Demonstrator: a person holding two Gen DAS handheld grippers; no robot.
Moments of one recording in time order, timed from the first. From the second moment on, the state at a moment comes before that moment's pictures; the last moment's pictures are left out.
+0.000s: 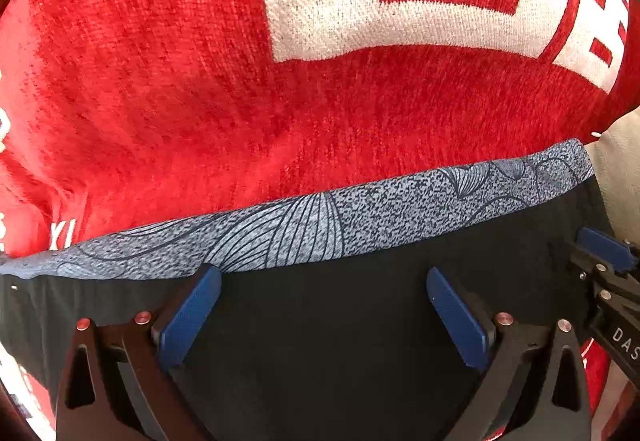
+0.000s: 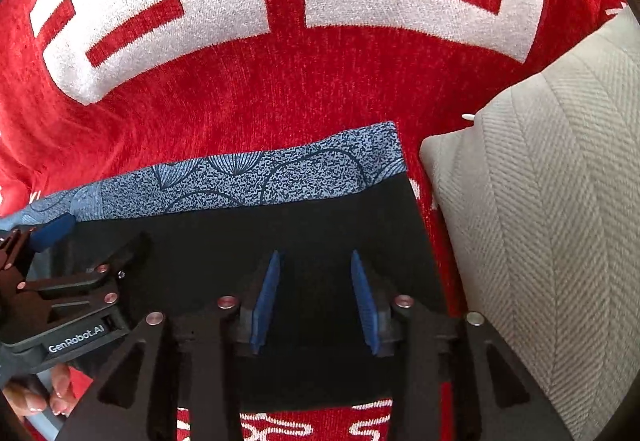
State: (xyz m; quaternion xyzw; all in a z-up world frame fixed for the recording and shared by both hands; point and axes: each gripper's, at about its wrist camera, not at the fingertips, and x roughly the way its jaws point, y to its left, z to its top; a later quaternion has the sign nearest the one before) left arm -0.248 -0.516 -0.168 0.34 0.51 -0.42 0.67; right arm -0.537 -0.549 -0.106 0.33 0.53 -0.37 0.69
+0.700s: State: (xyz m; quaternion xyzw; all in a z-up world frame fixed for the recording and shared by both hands) left arm -0.243 -0.488 -0.124 0.37 0.49 -0.38 0.70; right arm -0.442 -0.518 -0.143 0.26 0.57 -0.40 0.67
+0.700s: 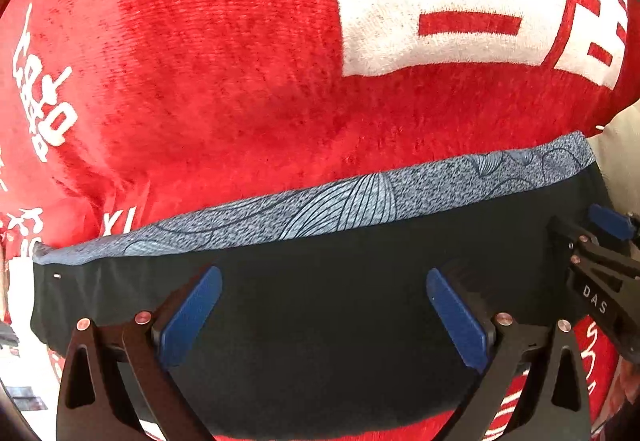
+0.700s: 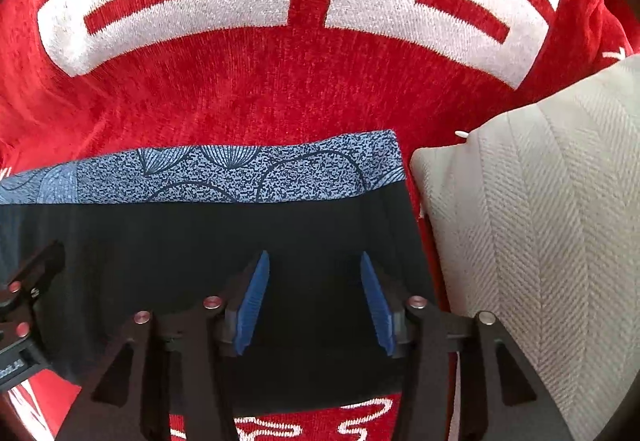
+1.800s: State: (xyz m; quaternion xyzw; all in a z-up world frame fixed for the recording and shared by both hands) left arm -0.153 -0.356 -0.090 0.32 0.50 -0.34 0.73; right arm -0.385 -0.386 -0.104 0.35 0.50 -0.34 0.71
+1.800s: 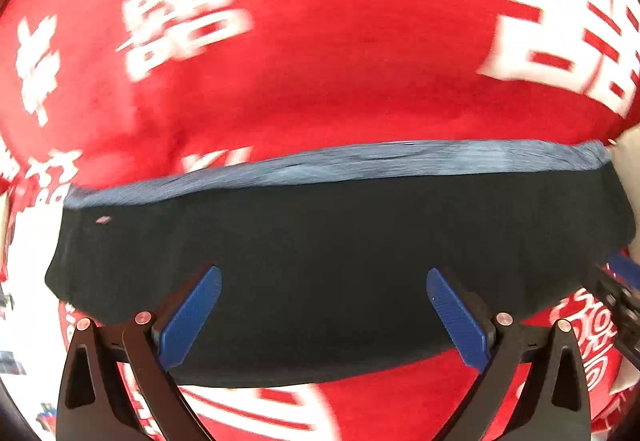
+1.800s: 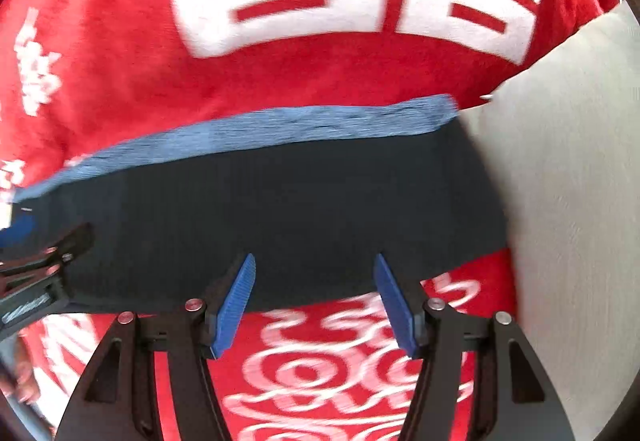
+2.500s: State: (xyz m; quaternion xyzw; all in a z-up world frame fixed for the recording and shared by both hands) left arm 0.025 -0.189 -0.181 0.33 0.53 -0.25 0.74; right arm -0.183 -0.208 -0.181 0.58 0.41 -0.11 0.70
